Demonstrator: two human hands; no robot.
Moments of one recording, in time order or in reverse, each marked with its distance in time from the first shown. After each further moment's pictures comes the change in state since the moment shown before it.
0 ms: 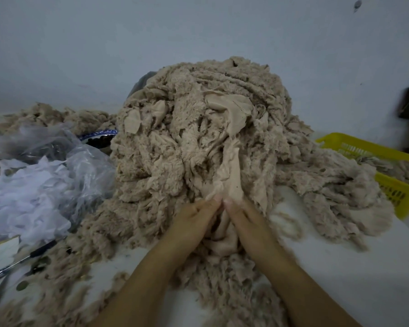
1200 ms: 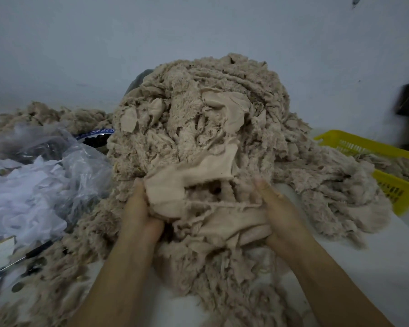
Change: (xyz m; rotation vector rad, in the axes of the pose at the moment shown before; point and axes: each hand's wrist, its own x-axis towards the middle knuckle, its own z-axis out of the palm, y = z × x) left_hand 0.017 0.019 -0.045 -0.946 0.518 -0.235; right_hand 0.013 -0.019 -0.032 0.516 0.161 0.247
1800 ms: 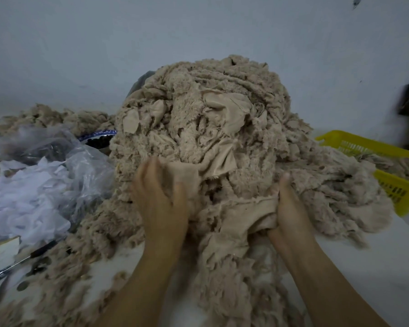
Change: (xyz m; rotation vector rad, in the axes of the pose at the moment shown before) left_hand -0.019 -0.029 0.003 1.184 0.161 1.135; right_hand 0.011 0.003 -0.010 0.128 0.273 -0.010
